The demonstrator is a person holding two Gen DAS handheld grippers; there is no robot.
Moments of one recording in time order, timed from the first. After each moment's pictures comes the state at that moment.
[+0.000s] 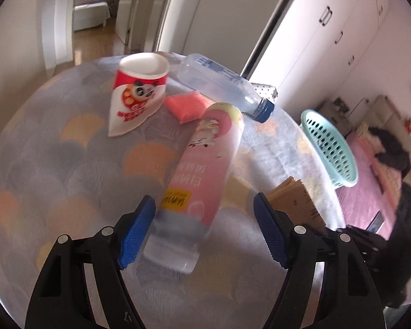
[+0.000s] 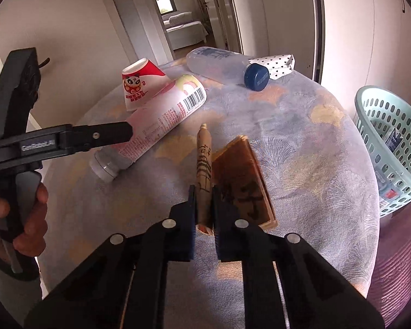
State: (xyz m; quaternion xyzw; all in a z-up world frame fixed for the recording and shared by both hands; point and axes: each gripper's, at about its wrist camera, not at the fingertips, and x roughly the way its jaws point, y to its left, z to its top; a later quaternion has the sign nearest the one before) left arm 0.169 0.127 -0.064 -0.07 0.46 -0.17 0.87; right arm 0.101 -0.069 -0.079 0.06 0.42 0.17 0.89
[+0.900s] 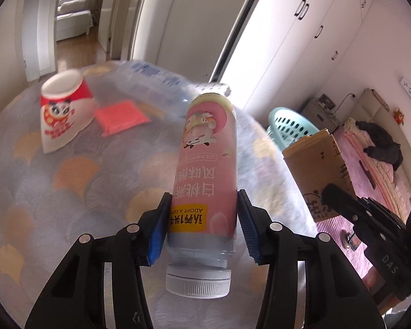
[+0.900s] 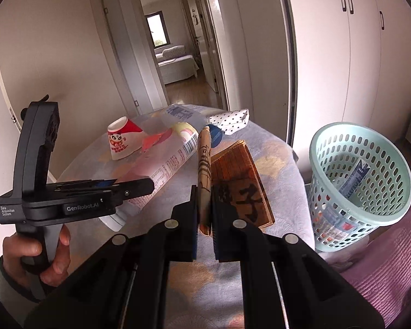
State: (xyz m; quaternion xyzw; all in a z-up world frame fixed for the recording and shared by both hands) left arm 0.158 0.044 -0.049 -0.07 0.43 -0.21 0.88; right arm 0.091 -0.144 -0.019 0.07 0.33 0.13 0.93
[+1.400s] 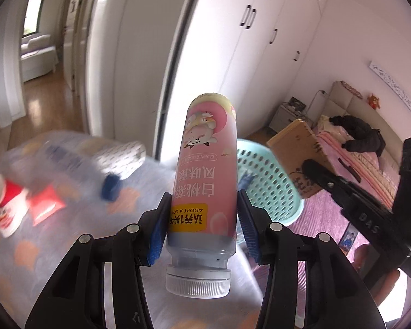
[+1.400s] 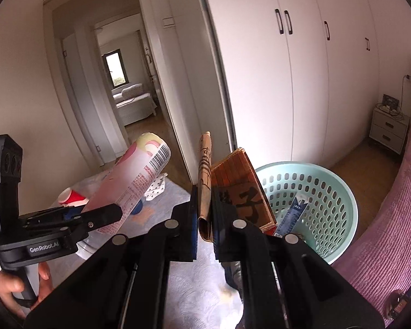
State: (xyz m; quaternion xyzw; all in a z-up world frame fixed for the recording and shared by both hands) left arm 0.184 -0.085 0.004 -0.03 0.37 -0.29 0.88; right arm 0.127 -0.270 0.020 0.13 0.26 0.01 0.96
